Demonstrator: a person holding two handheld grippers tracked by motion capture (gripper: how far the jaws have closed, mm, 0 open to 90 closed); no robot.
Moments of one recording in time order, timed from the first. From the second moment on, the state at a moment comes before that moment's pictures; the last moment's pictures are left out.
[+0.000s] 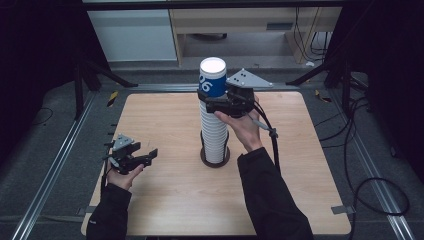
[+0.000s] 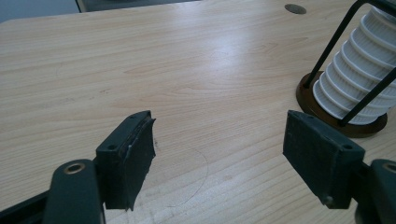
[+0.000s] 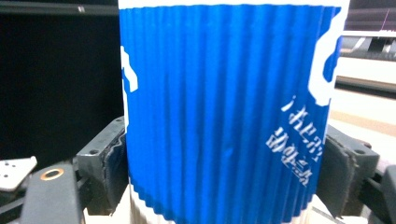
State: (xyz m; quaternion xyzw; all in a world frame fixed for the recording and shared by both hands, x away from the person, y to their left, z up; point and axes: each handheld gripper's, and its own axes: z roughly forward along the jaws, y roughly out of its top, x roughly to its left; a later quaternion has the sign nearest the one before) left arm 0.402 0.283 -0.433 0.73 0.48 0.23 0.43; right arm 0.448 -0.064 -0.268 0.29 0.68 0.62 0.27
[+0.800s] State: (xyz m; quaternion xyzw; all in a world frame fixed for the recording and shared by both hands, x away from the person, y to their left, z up) left arm 0.403 0.284 -0.433 0.73 0.48 0.23 0.43; right arm 0.442 -0.067 -0.215 0.27 0.66 0.64 0.29
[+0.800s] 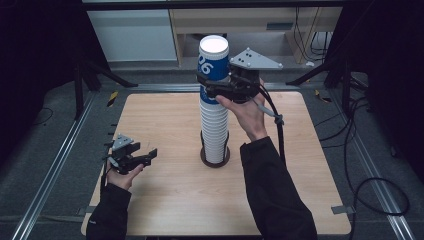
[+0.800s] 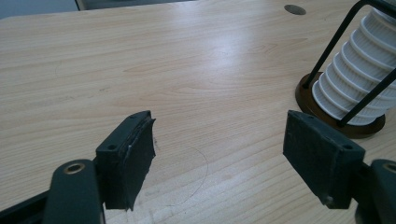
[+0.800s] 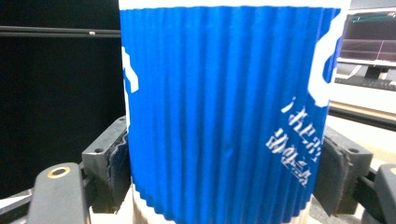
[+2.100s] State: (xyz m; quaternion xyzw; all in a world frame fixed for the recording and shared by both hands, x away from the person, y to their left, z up) left arm 0.397 0.276 -0.428 0.73 0.47 0.22 0.44; right arm 0.399 -0.171 -0.253 0.31 0.66 0.61 0.32
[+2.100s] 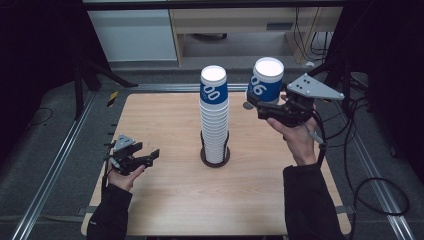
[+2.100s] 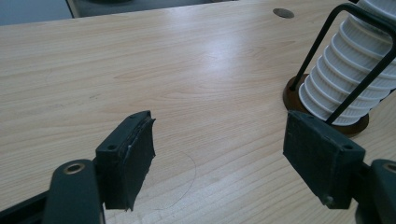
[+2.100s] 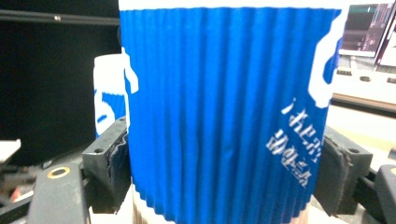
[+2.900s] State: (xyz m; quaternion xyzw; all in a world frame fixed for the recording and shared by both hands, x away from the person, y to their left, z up) left arm 0.394 0.260 -0.427 0.76 0.43 0.20 0.44; right arm 0.381 -0.192 -0.357 0.32 0.73 0.55 0.25
